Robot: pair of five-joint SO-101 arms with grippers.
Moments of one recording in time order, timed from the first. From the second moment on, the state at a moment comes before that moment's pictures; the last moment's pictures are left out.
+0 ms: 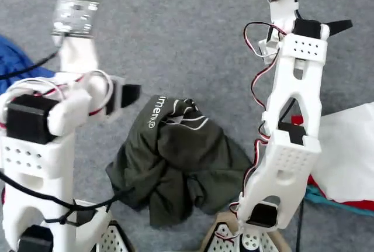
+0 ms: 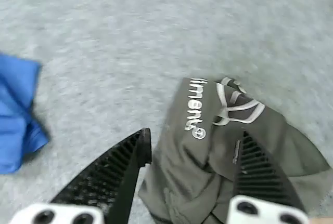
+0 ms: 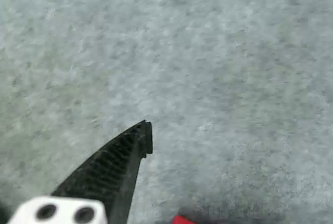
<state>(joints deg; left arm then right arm) 6.5 -30.9 -10.3 100.4 -4.4 8.2 32.2 -35.6 78.3 19.0</state>
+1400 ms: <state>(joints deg) -30.6 -56.0 13.5 100.4 -11.6 -32.1 31.0 -41.0 101.1 22.0</state>
